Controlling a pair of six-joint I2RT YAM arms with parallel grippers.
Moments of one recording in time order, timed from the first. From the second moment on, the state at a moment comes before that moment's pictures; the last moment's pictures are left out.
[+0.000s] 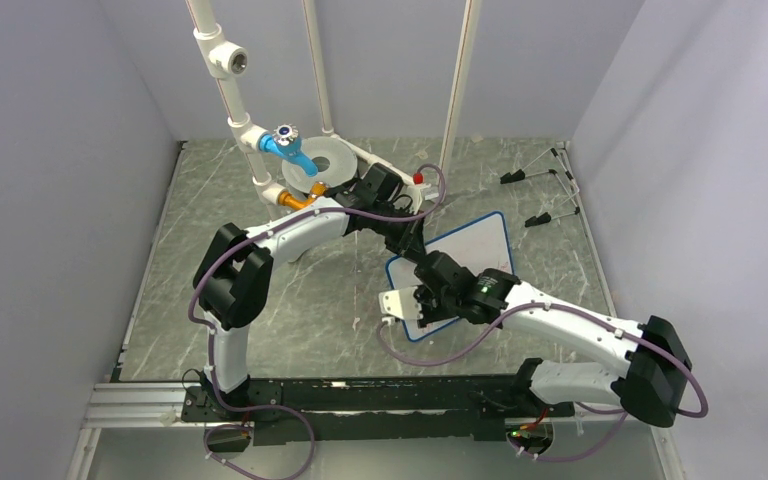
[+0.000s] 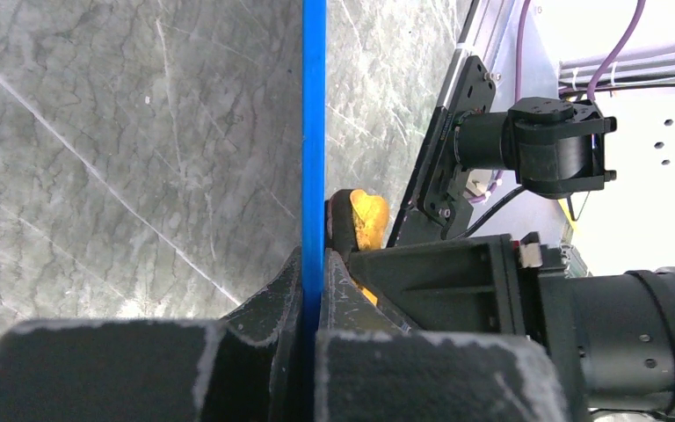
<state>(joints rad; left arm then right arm) -0.73 1.94 1.55 -0.45 0.78 -0.25 0.93 1.15 0.81 -0.65 0.03 -0.87</state>
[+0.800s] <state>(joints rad) -0.73 1.94 1.55 -0.43 0.77 -0.25 0.74 1.14 0.80 -0.66 -0.03 -0.80</state>
